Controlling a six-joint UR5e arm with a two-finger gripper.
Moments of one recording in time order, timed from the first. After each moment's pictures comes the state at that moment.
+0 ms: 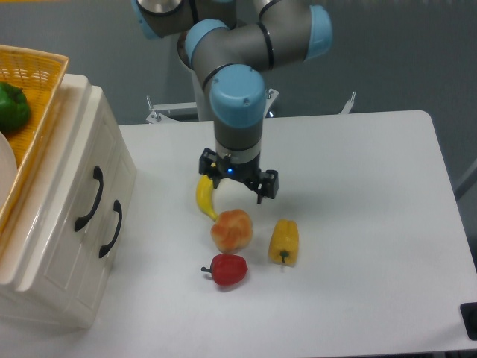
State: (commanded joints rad) arm 2.35 -1.79 -1.66 -1.24 1.48 0.60
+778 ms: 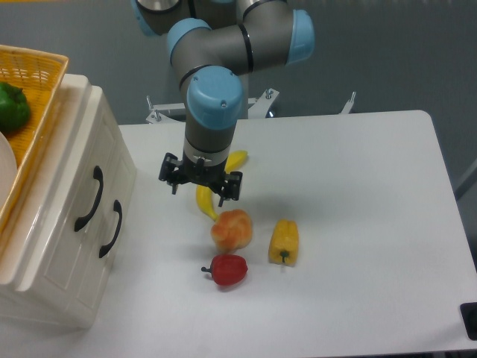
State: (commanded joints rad) arm 2.27 -1.80 -1.65 -1.27 1.34 0.41
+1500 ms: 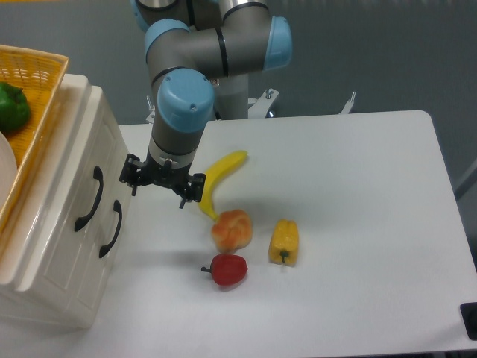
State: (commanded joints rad) arm 2.24 -1.80 -1.63 -1.27 1.20 0.32
